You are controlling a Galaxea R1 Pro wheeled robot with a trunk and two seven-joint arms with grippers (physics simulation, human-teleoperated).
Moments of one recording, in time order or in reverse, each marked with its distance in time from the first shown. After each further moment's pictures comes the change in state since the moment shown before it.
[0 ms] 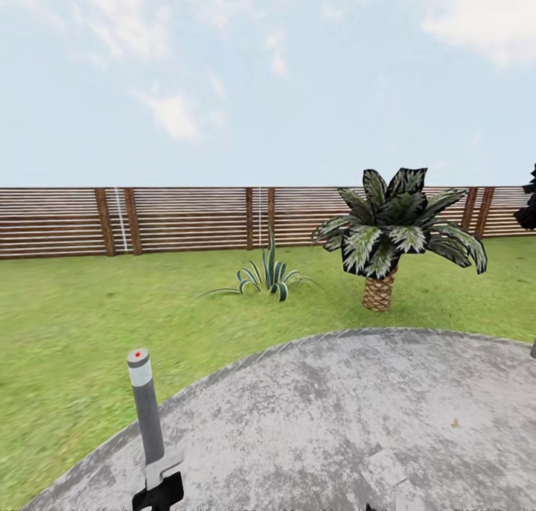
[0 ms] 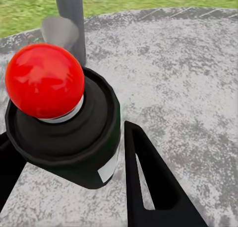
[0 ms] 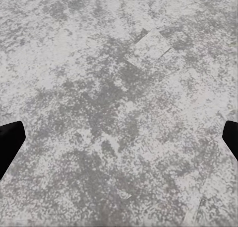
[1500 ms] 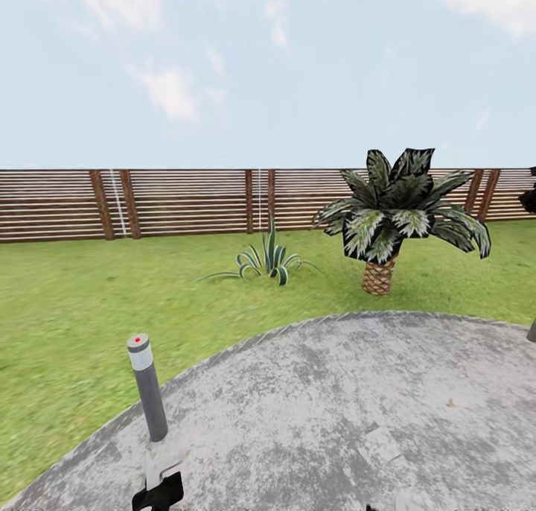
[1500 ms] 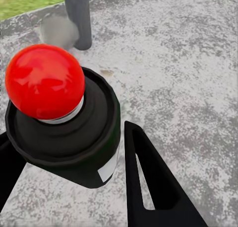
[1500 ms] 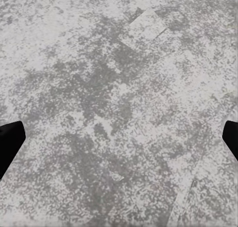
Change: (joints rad) left arm 0.000 0.001 0.000 0.000 0.001 0.000 0.000; right arm 0.000 0.000 -0.002 0.000 0.000 0.000 0.000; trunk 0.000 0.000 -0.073
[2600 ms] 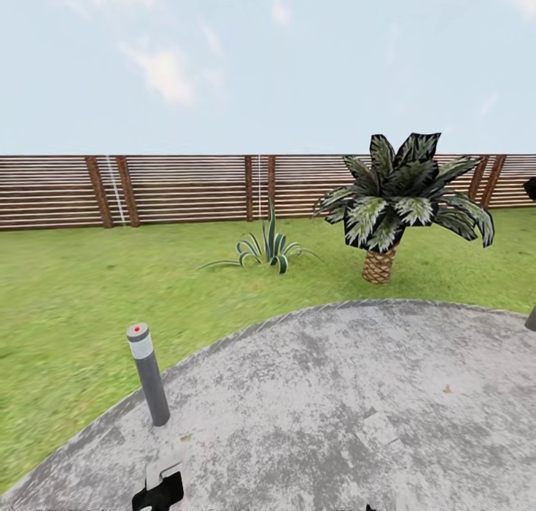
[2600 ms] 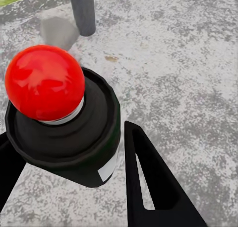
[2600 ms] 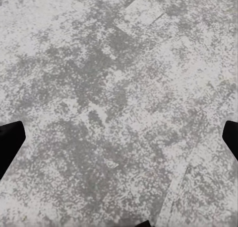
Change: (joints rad) left arm 0.000 0.000 0.000 0.000 0.000 0.000 0.000; right arm 0.000 0.000 0.000 0.000 0.000 0.000 0.000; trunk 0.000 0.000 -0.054
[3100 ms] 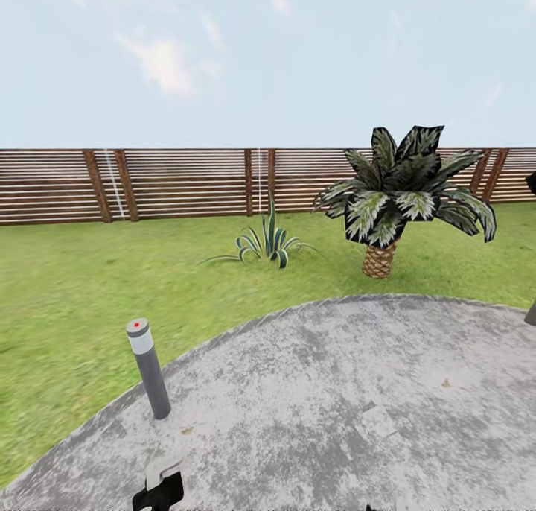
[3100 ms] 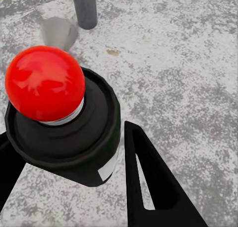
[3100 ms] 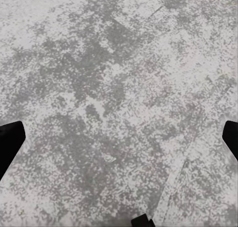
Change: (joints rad) left arm 0.000 0.000 0.000 0.000 0.000 0.000 0.000; right arm 0.000 0.000 0.000 0.000 0.000 0.000 0.000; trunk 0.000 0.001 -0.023
